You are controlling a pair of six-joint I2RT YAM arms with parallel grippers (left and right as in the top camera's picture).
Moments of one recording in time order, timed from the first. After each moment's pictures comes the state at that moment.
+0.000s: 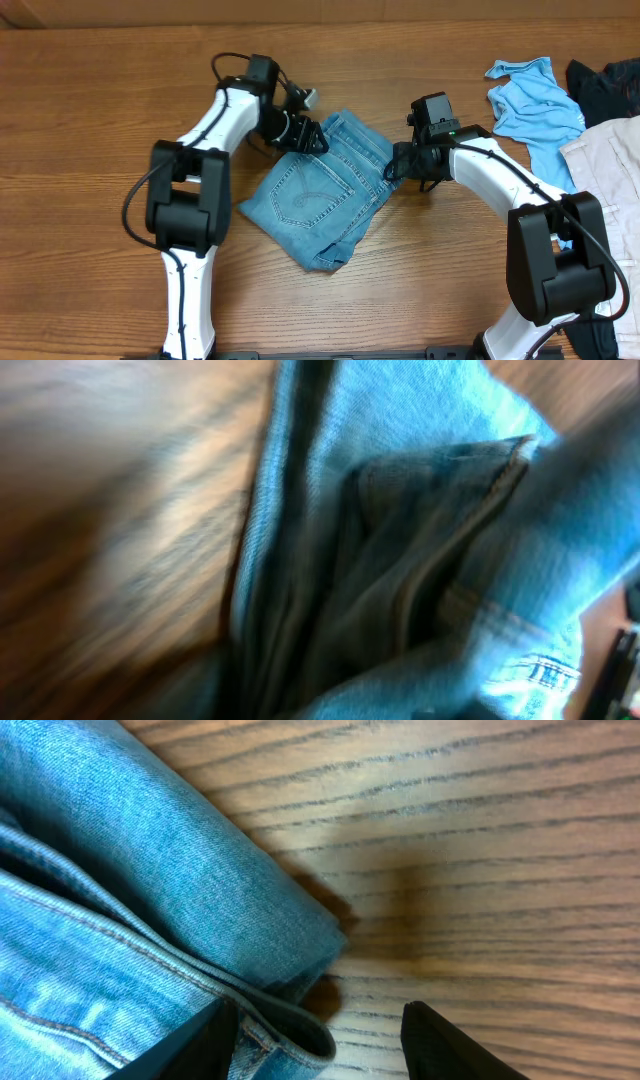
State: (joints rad) left arm -0.24 2.35 1.76 -0.84 0.68 0.09; right arm 0.25 1.86 1.17 -0.57 -0.07 0.31
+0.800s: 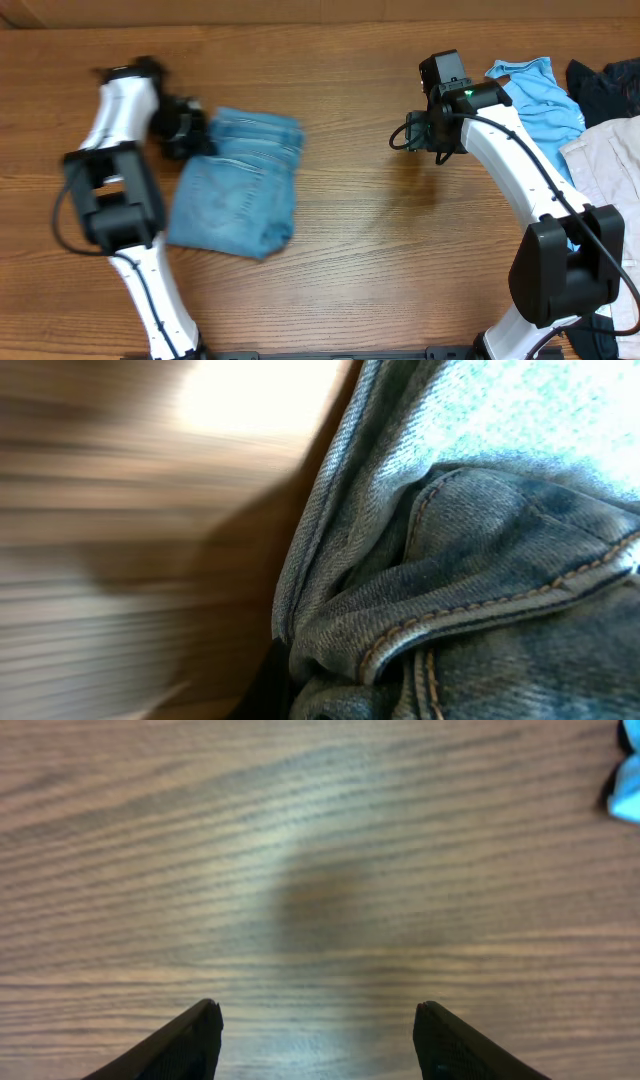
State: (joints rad) left arm 0.22 2.37 1.90 -1.22 0.41 -0.05; right arm 0.23 1.85 1.49 -0.95 0.10 0.31
